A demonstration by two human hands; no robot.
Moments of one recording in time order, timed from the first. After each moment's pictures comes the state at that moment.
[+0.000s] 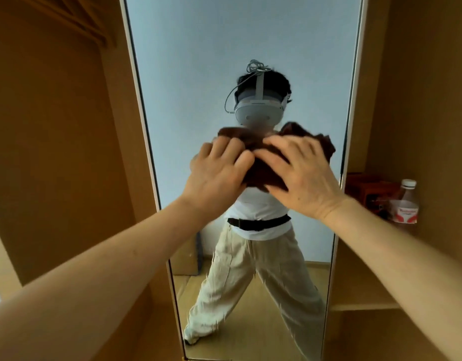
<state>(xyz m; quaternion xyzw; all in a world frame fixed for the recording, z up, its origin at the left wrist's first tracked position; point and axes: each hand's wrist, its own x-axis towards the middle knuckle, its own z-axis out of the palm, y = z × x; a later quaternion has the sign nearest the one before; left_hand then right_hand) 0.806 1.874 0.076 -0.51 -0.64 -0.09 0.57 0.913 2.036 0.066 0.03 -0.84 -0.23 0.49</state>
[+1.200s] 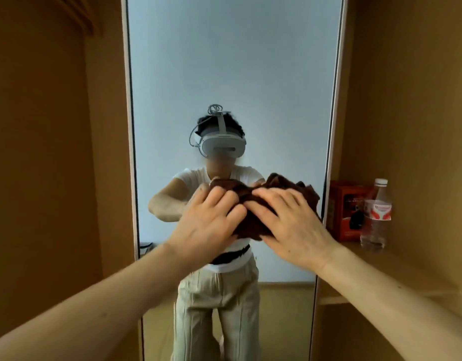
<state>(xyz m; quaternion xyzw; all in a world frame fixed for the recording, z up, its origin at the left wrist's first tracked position) 0.804 1.867 -0.062 -0.59 -0.60 -0.08 0.54 0.930 2.022 -0.070 0.02 -0.88 -0.26 0.40</state>
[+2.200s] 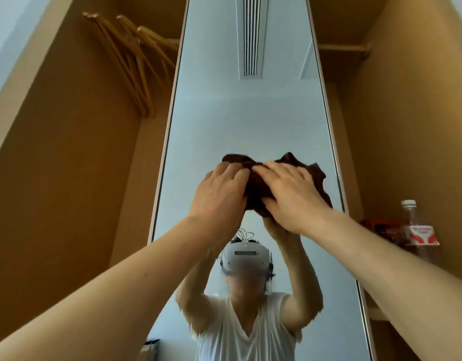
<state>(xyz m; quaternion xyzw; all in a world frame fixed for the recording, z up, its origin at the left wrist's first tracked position) 0.792 1.888 -0.124 -0.44 -0.60 -0.20 0.64 0.892 2.011 -0.116 -0.06 -0.81 -0.22 0.54</state>
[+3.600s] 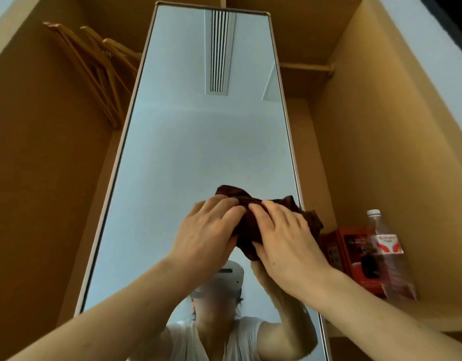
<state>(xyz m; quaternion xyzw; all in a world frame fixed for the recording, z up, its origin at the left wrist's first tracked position) 0.809 1.927 -0.160 -0.50 -0.55 -0.17 0.65 0.916 2.053 -0.177 -0.12 -0.80 -0.24 0.53</state>
